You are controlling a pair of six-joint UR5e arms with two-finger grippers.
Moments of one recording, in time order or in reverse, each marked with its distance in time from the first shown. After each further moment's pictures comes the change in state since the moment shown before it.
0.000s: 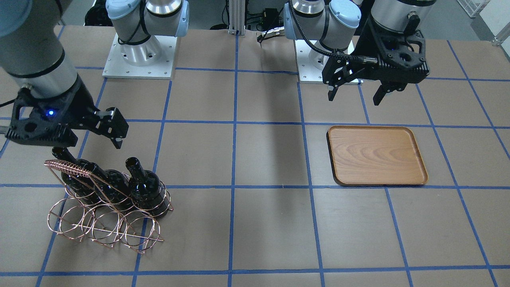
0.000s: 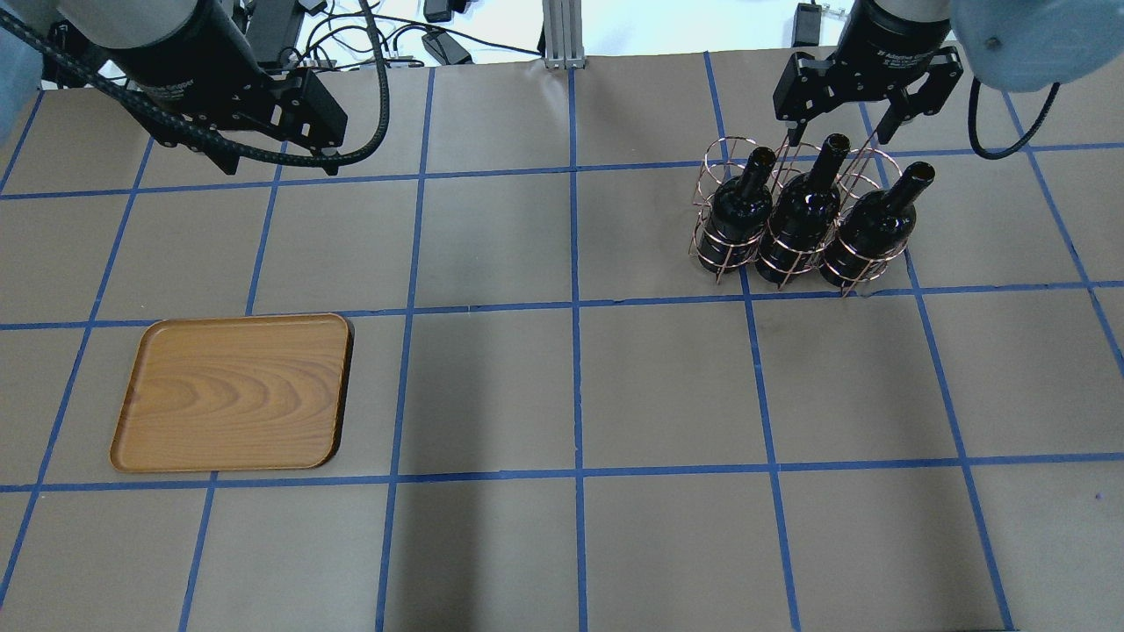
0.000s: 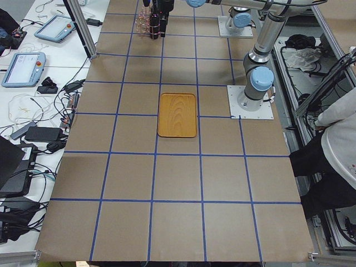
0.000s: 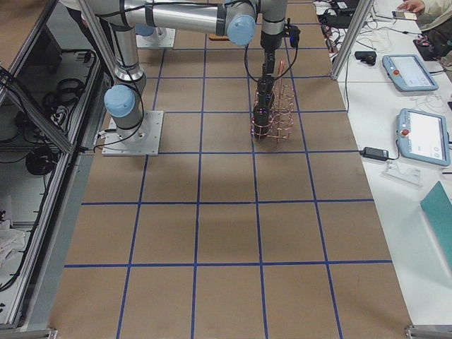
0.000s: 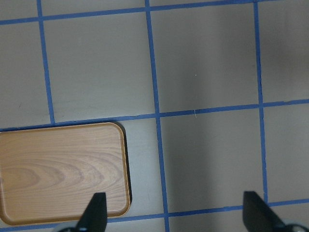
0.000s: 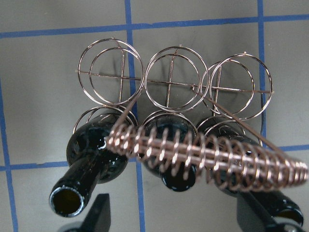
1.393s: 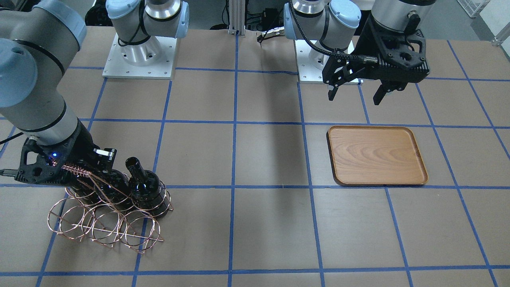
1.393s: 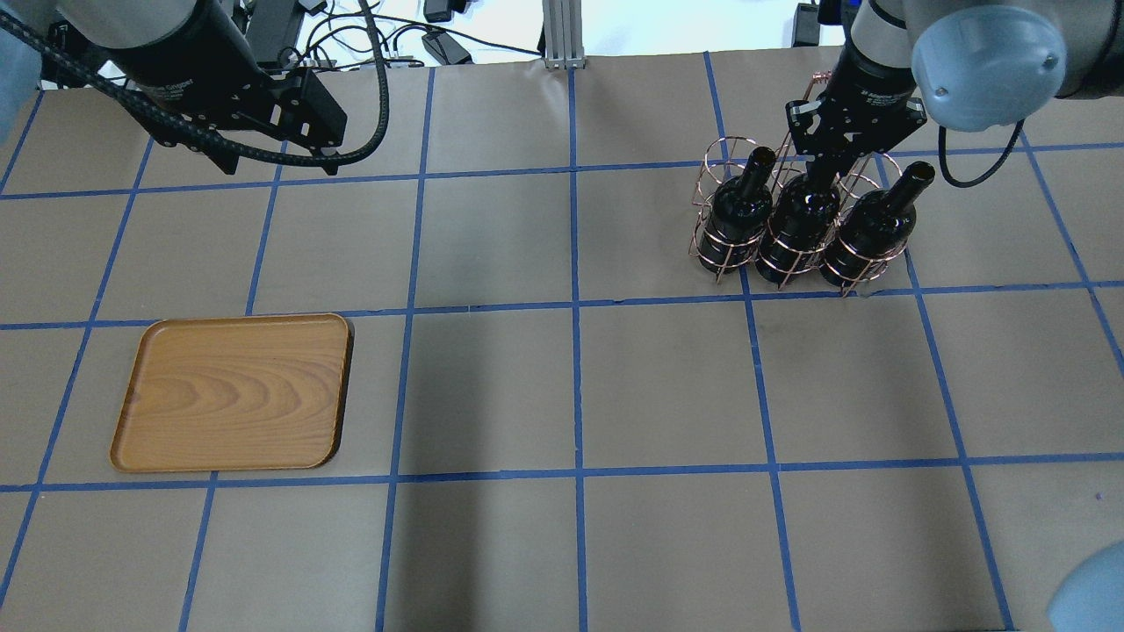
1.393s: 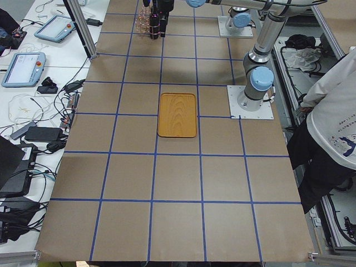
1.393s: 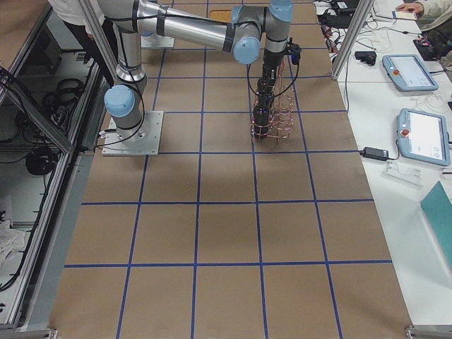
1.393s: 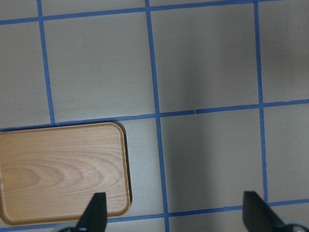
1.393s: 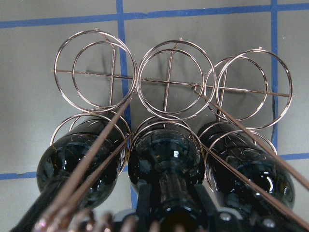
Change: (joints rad) left arm 0.000 0.000 0.000 0.000 0.000 0.000; right arm -0.006 0.049 0.050 -0.063 -0.006 -0.008
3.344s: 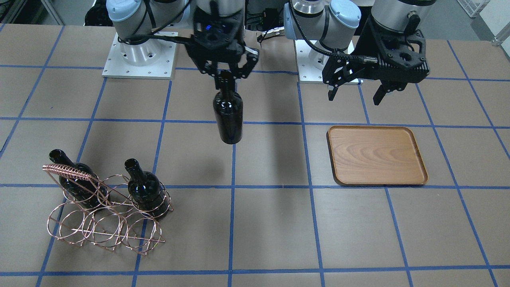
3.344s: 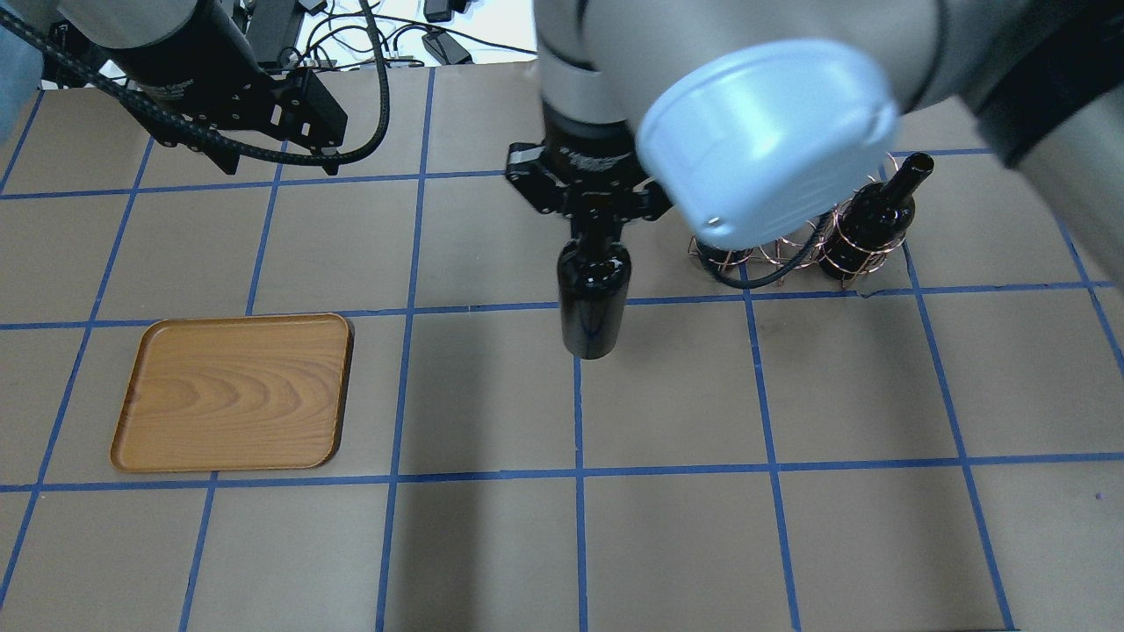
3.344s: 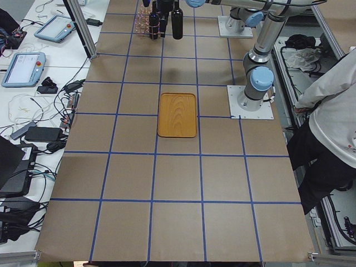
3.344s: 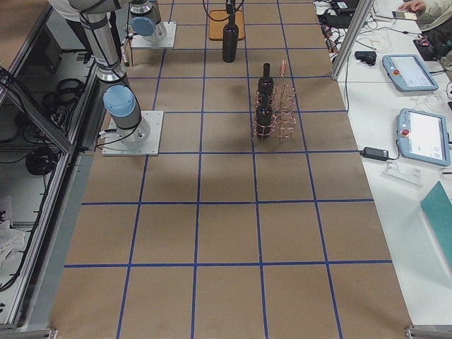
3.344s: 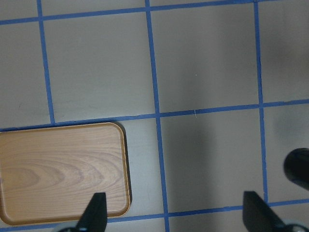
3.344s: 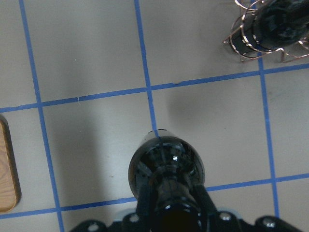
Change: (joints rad) left arm 0.000 -0.001 0.000 0.000 0.000 0.000; right arm 0.559 -0.107 -0.127 0.187 -0.010 0.639
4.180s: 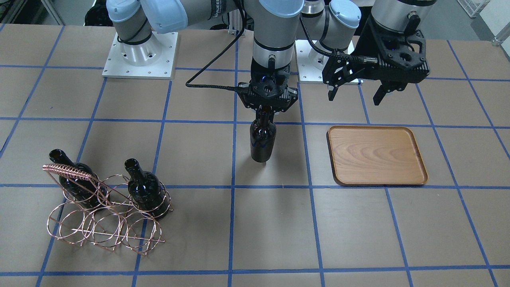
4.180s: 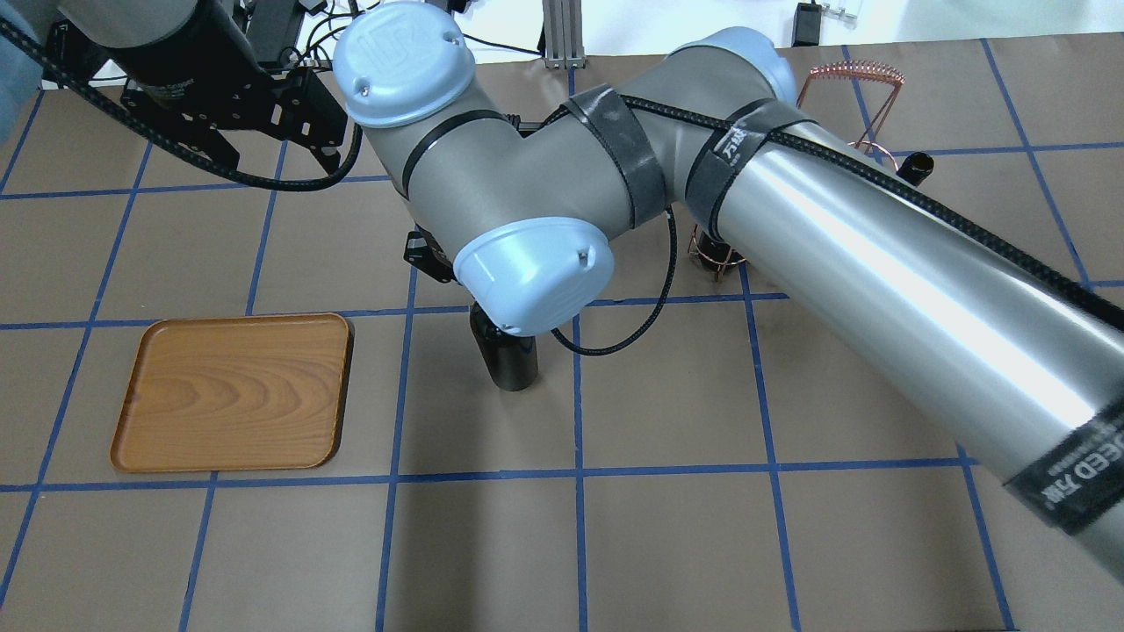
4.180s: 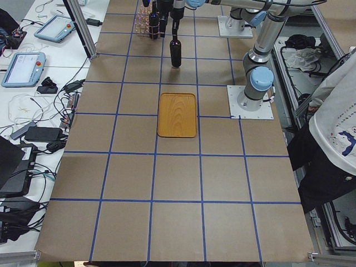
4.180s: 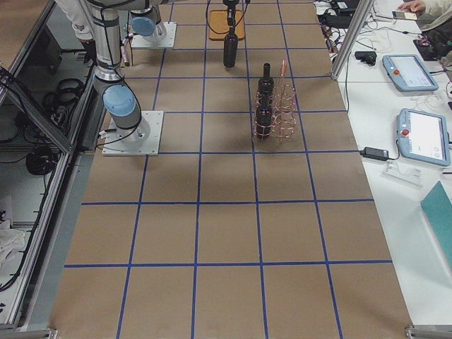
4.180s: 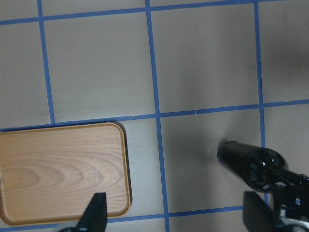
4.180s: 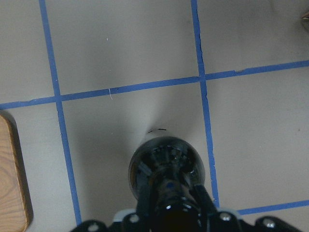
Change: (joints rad) left arm 0.000 0.000 0.000 0.001 0.000 0.000; right arm 0.107 0.172 0.036 -0.178 -0.008 0.100
